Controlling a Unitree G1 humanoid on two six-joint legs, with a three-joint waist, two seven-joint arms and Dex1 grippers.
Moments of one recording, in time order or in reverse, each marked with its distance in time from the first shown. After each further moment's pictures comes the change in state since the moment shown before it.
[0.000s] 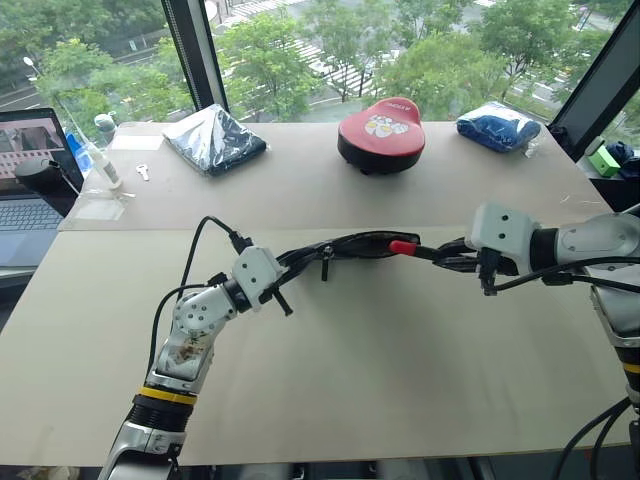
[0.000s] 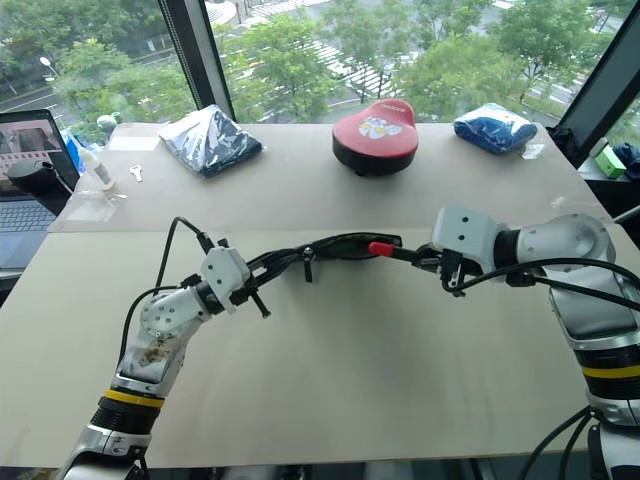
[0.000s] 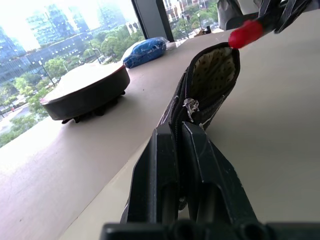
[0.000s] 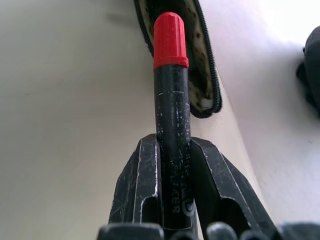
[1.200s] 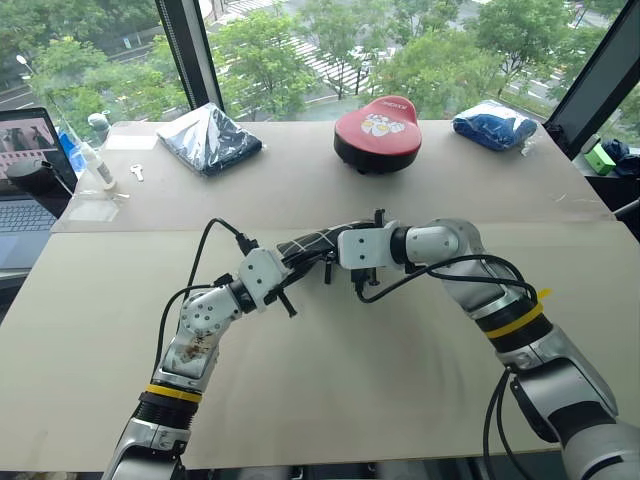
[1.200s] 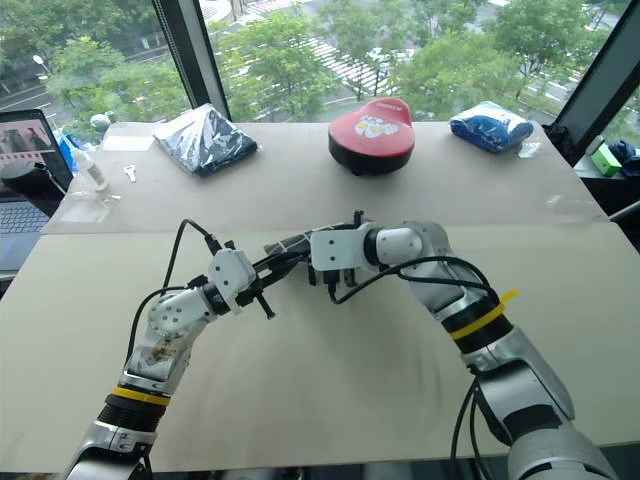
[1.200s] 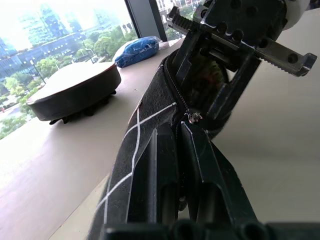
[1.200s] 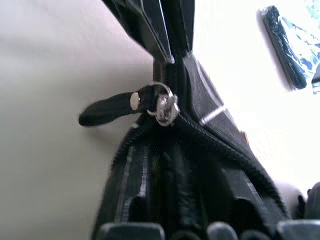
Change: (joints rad) left arm -0.013 -0.008 -0.018 0.047 0.007 -0.028 -0.004; right arm -0.268 0.440 0.336 0.251 -0.281 -0.275 -0.154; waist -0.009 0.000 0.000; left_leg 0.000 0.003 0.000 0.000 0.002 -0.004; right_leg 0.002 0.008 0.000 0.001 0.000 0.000
